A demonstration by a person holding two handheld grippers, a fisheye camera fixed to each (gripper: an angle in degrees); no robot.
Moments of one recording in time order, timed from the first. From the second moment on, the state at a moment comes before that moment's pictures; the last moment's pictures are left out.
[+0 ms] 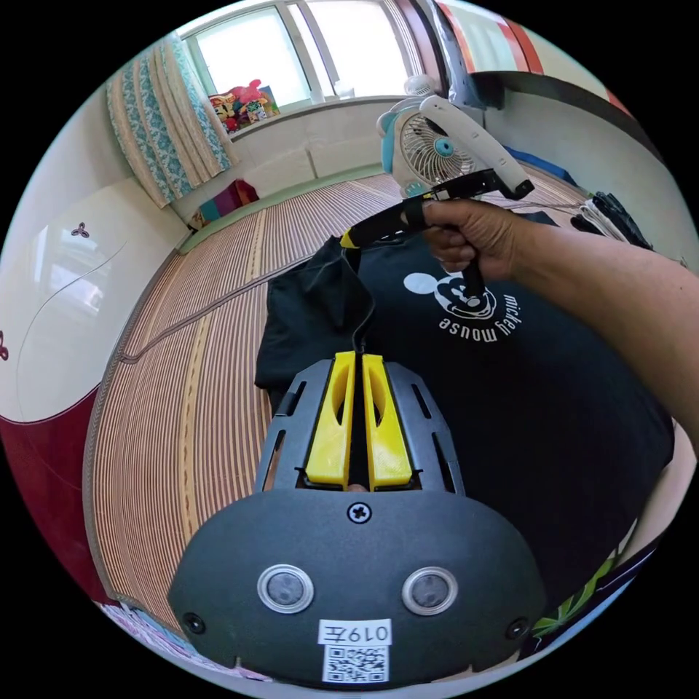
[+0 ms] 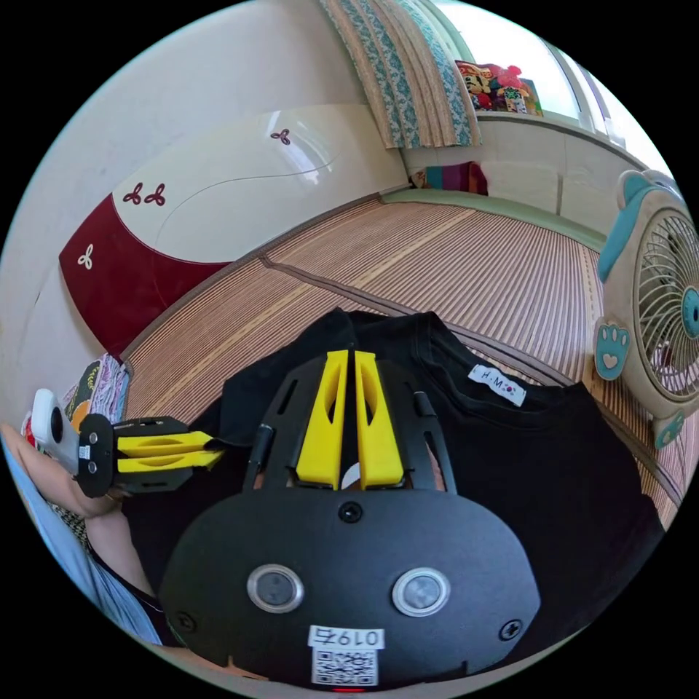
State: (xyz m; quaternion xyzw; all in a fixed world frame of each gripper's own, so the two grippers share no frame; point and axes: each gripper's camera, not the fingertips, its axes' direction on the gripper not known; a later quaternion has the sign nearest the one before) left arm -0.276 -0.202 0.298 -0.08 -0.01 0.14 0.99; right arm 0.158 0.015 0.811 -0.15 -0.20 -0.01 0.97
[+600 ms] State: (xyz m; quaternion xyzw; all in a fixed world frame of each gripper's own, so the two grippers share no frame) left arm -0.270 -0.212 0.323 -0.13 0.11 0.13 0.98; right arm 0.190 0.024 0.805 -0.20 -0.16 0.00 0.97
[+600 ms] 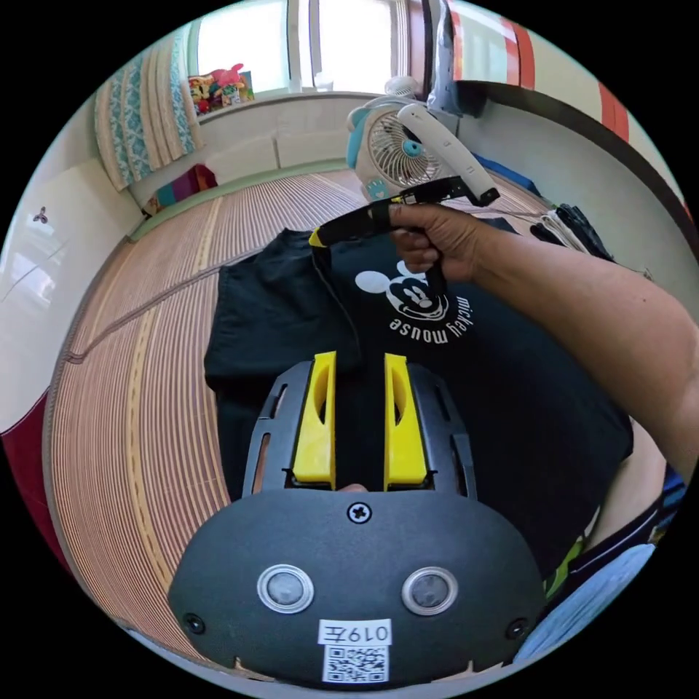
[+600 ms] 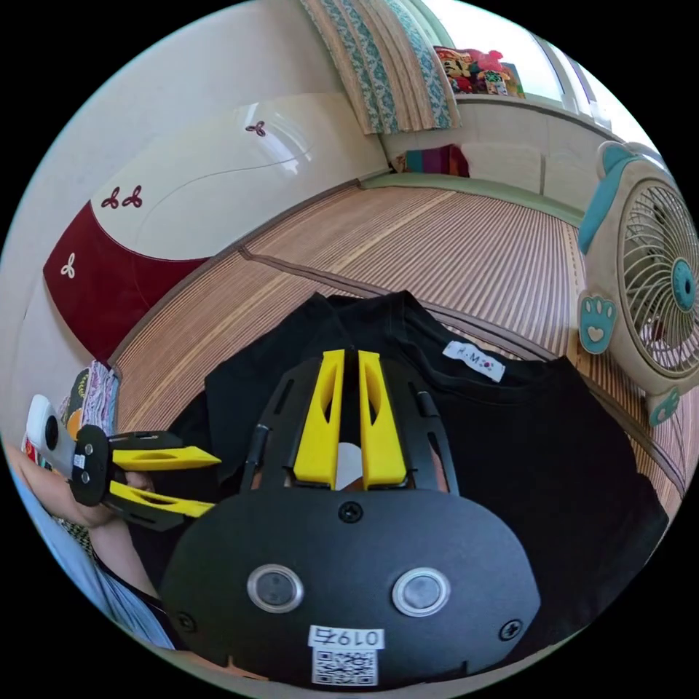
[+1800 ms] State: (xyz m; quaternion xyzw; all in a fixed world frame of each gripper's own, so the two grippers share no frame) left arm -0.375 -0.238 0.329 -0.09 0.18 0.03 0.98; right arm 0.127 0.007 0.847 -0.29 -0.06 -0.01 0.96
